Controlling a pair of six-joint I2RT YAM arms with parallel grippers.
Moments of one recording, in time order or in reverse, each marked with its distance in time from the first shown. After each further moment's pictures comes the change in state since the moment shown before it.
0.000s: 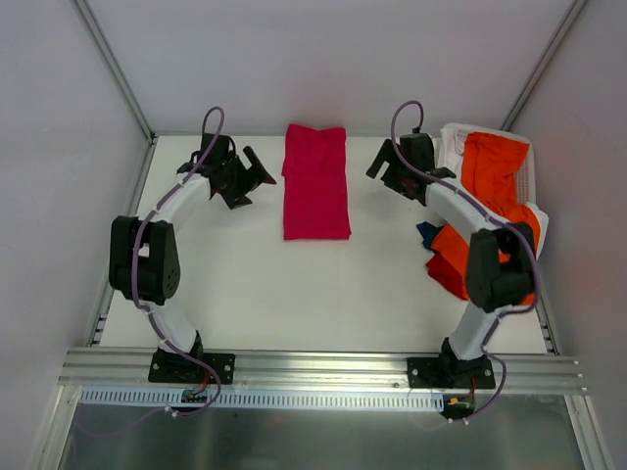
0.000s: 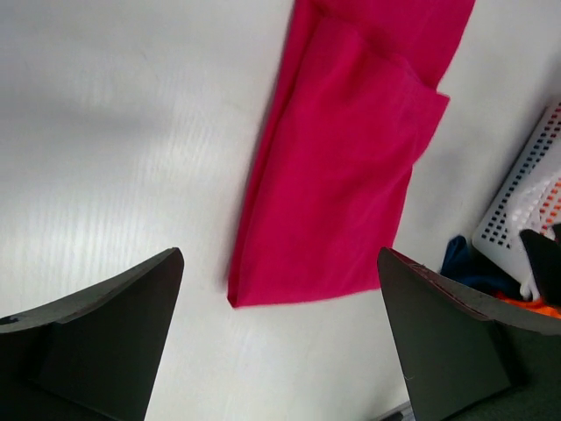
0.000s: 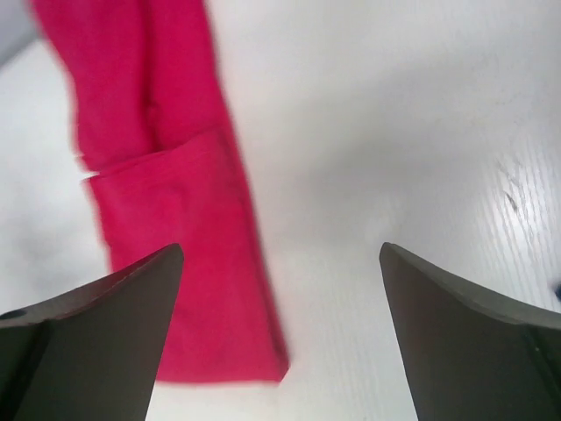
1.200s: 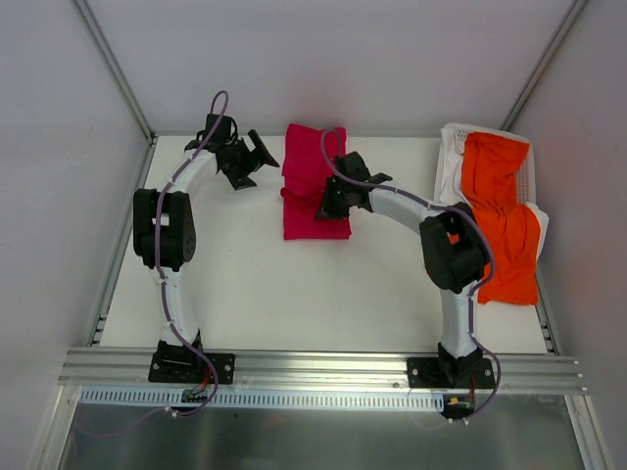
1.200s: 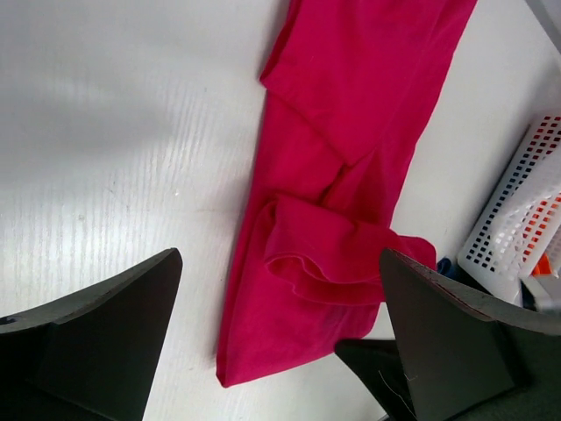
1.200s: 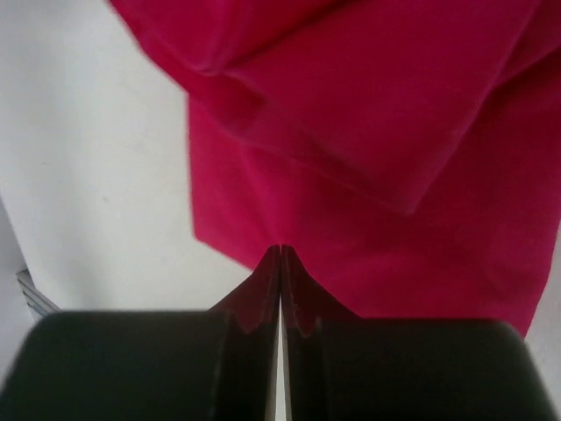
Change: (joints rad) left arm 0.035 0.292 0.352 -0.071 0.101 0.041; right arm 0.287 0.155 0.139 -0.105 -0.316 -0.002
